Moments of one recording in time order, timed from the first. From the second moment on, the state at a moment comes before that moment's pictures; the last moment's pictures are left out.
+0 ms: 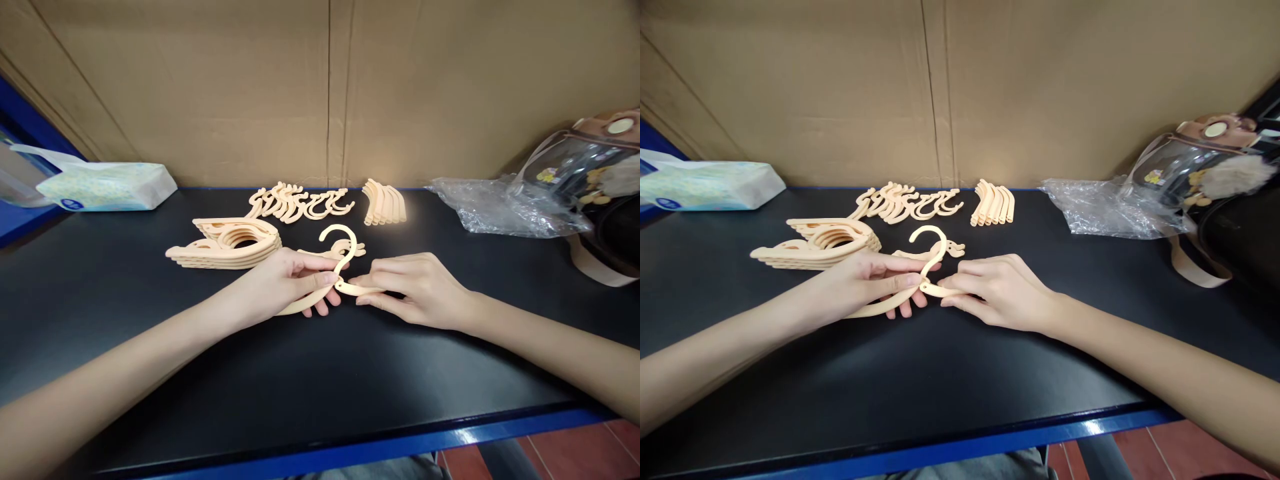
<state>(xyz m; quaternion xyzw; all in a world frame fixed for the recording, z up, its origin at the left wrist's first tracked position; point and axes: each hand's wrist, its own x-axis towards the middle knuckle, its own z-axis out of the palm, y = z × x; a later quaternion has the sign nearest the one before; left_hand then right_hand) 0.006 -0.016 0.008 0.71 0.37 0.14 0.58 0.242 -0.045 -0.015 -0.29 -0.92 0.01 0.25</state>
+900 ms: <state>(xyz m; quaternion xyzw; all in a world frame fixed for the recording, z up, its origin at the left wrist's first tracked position) 0.011 -0.031 0.016 0.89 0.37 0.09 0.26 0.246 -0.035 -0.013 -0.34 -0.90 -0.05 0.26</state>
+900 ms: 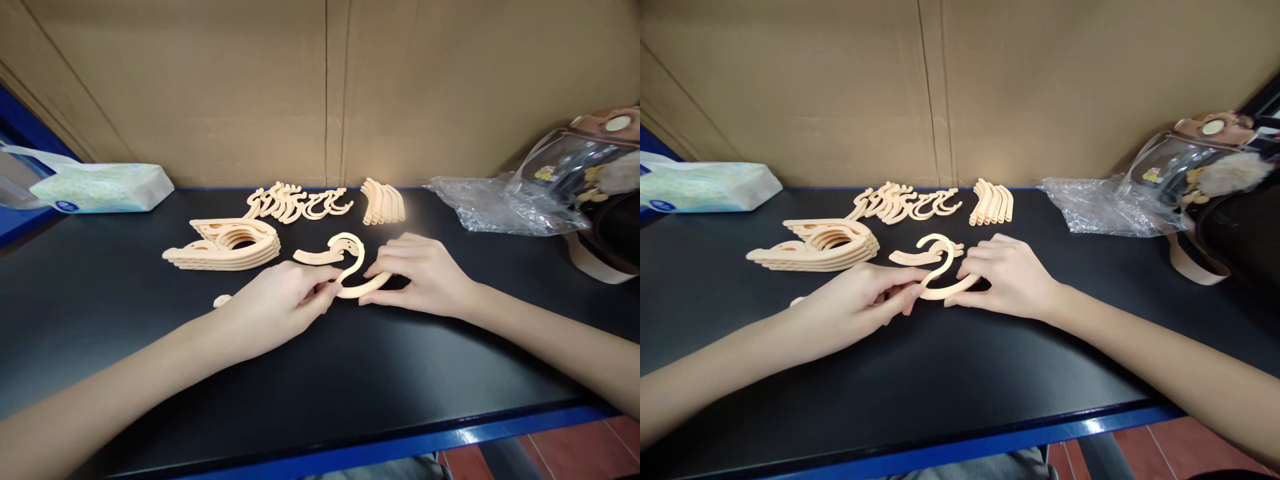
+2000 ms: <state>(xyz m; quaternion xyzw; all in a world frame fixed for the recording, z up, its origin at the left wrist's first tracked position) 0.007 -0.029 0.008 0.94 0.27 0.09 0.19 0.244 -0.047 -0.001 -0.36 -0.88 -0.13 0.29</state>
